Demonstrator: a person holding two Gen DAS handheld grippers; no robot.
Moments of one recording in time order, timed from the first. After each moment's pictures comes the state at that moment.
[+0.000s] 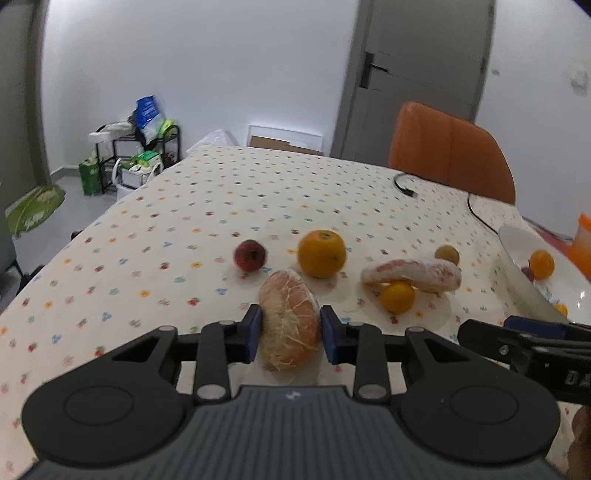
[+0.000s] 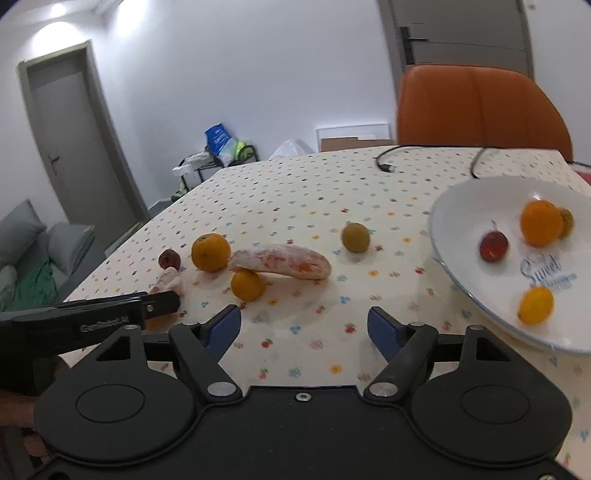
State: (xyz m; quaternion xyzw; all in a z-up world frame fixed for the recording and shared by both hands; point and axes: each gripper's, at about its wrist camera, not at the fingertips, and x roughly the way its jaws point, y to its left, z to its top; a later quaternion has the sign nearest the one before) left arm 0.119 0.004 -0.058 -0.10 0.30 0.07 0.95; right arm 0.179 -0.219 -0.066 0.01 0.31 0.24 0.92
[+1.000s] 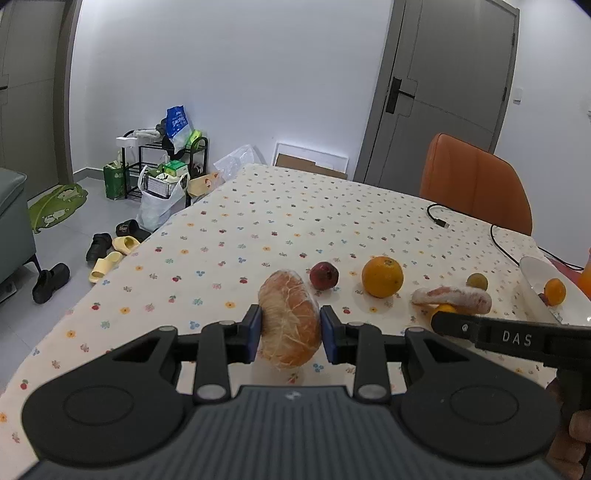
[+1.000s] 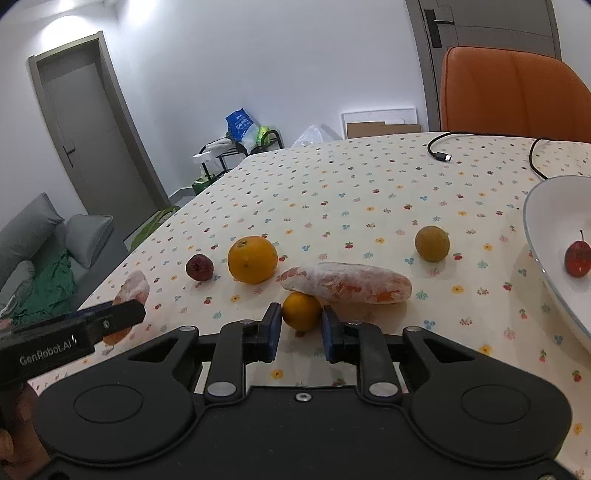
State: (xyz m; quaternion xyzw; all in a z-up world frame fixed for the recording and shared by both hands) left arm 0.090 0.046 -0.042 -0.11 0.27 0.09 0.95; right arm 0.200 -0.172 -0.072 0.02 0.33 0.27 0.90
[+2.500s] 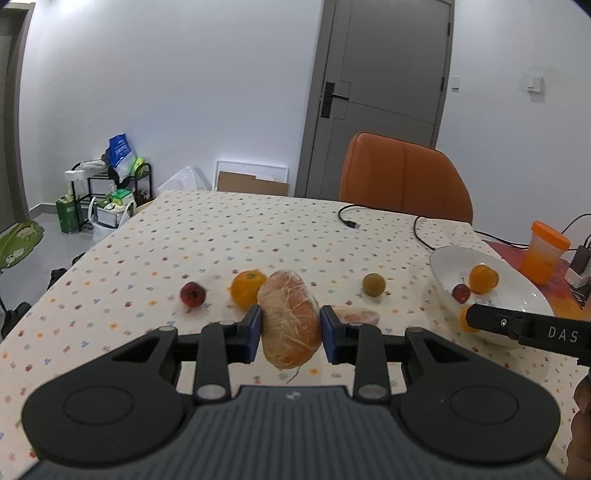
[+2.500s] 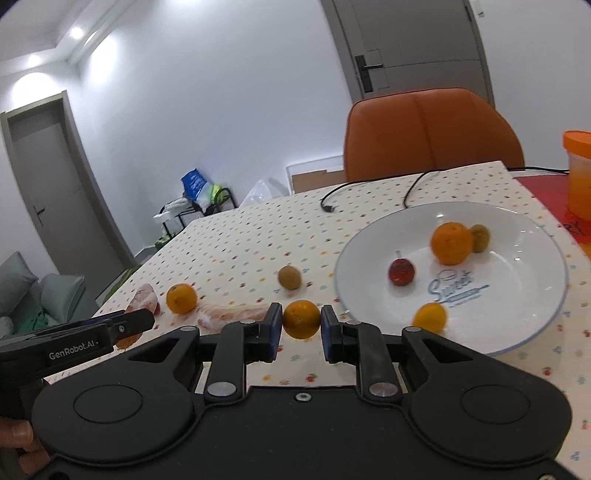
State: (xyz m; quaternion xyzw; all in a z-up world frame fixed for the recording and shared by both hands) left arm 0.096 -0.042 -0.019 -0.07 0.25 0.02 0.97; right arm 0.160 -0.293 -0.038 0.08 0.26 0.20 0.94
